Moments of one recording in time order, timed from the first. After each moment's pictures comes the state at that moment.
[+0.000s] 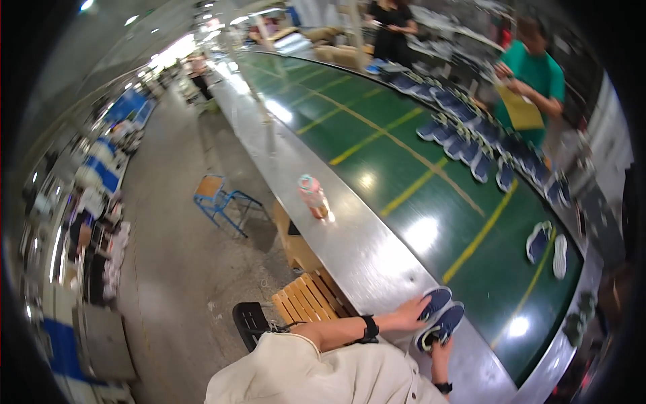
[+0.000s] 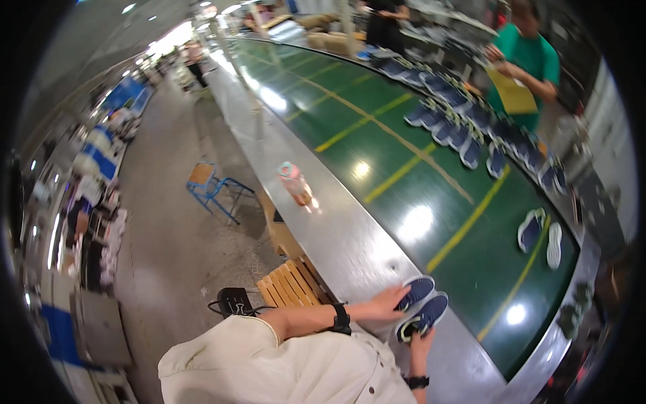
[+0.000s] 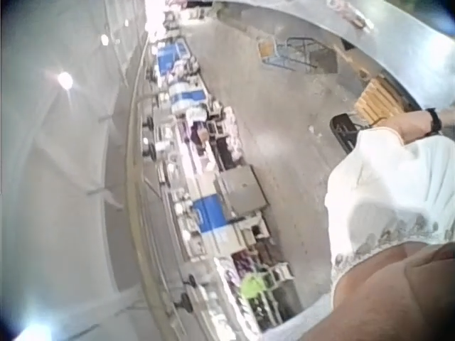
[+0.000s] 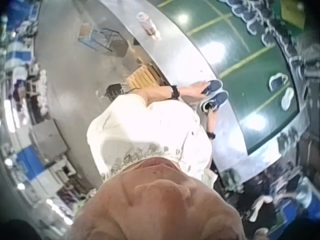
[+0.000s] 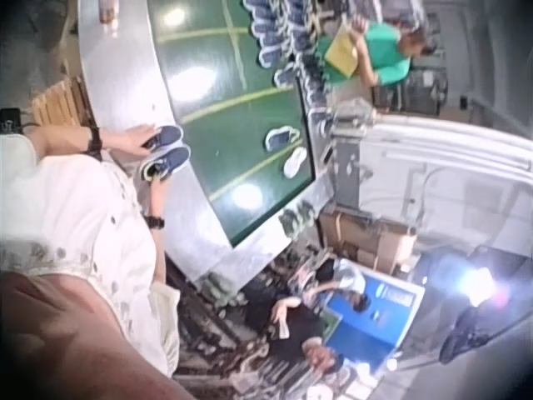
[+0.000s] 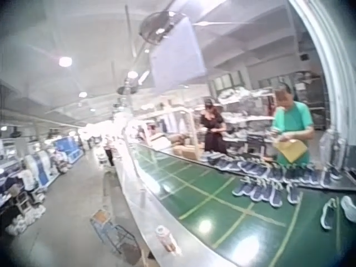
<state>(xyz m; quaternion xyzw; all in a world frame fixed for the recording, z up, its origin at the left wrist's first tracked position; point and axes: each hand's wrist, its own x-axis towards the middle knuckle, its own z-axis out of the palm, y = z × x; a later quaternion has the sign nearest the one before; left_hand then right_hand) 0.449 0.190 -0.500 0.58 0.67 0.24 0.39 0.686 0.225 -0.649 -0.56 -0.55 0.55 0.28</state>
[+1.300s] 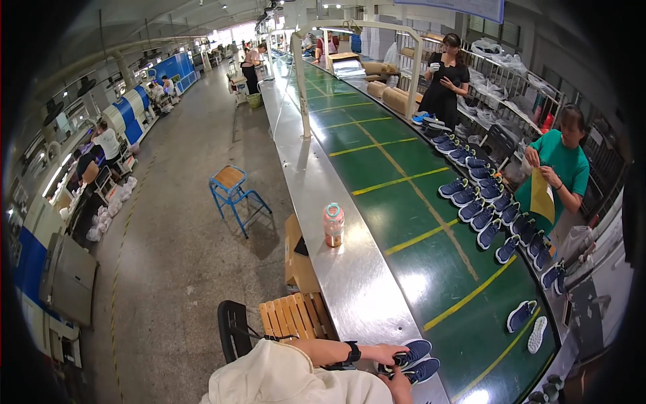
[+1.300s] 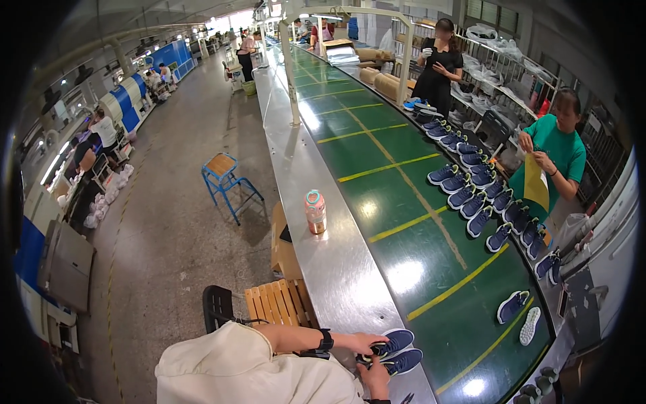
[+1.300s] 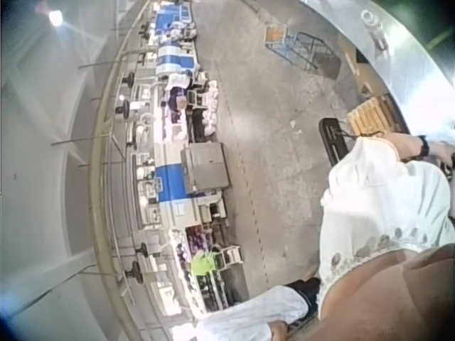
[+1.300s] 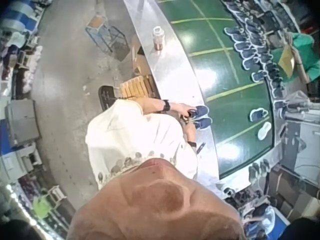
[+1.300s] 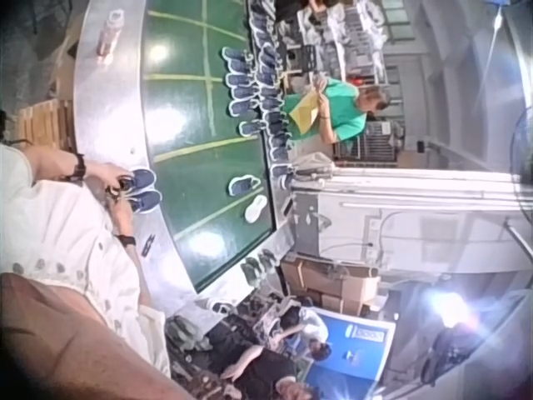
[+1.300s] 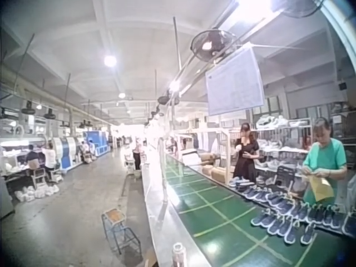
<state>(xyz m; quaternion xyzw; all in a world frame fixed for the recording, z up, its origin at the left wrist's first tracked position) 0.415 0.178 -0.541 0.51 0.63 0.28 0.52 0.581 0.225 -0.523 -0.36 -0.86 0.32 -0.17</state>
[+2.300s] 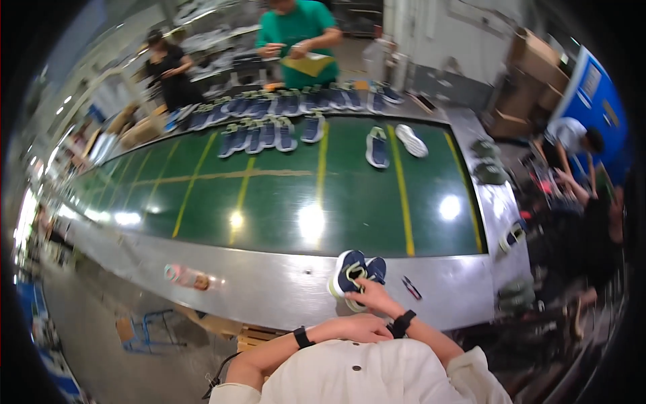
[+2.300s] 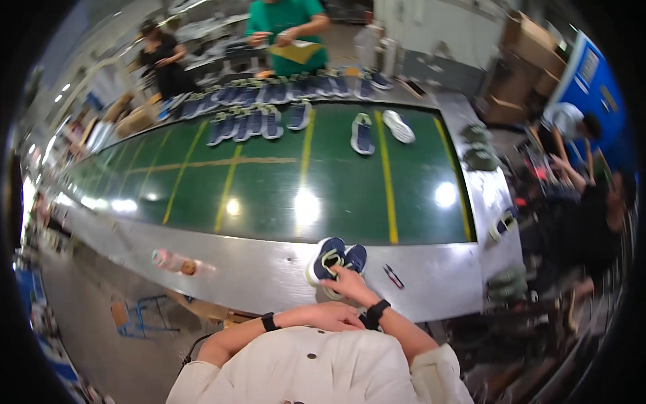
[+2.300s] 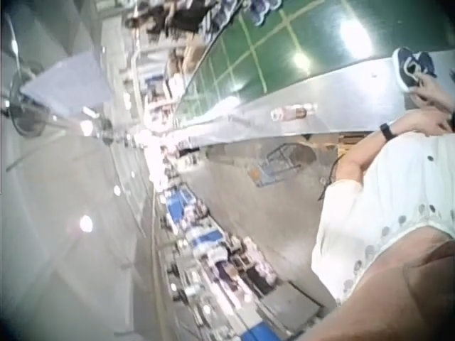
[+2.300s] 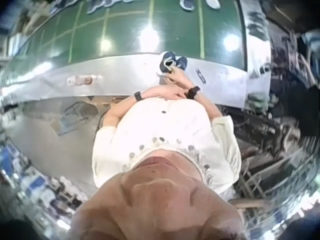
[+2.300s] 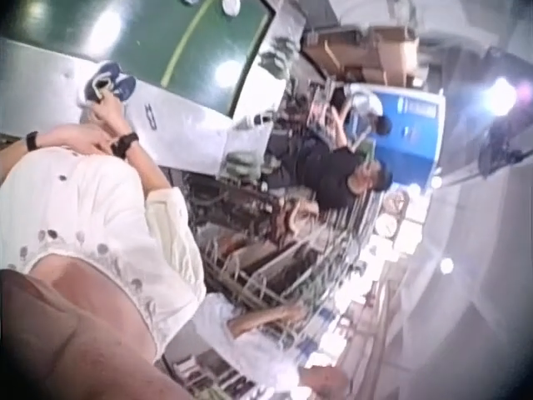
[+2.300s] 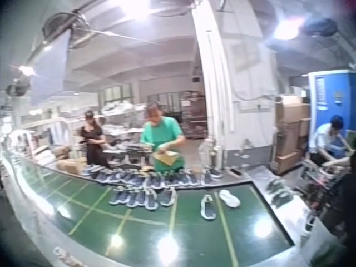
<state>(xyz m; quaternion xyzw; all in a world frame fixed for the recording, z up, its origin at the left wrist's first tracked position) 0.477 0.182 -0.400 0.77 0.23 0.07 0.59 0.586 0.240 -0.460 -0.53 -0.65 0.54 0.06</state>
